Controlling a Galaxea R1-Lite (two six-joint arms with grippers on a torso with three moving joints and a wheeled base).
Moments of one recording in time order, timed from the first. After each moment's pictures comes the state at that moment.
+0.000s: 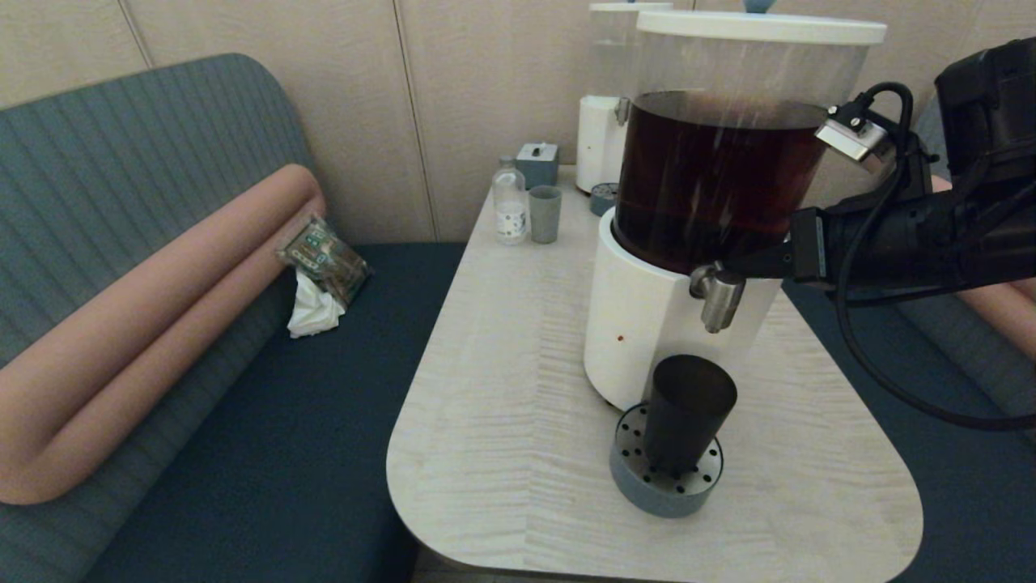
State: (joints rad) left arm -0.01 0.00 -0.01 0.04 -0.01 0.03; right arm 0.31 1.61 -1.42 0.29 0.36 0.25
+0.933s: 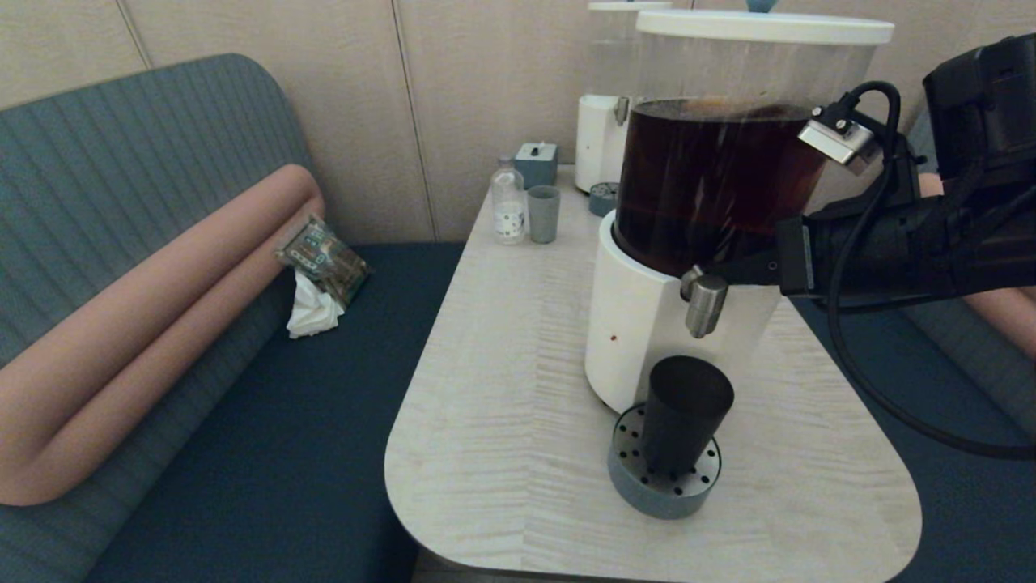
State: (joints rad) left arm -0.01 0.00 -0.01 0.04 -0.01 0.03; right arm 0.40 1.60 -1.41 0.29 0.35 0.23
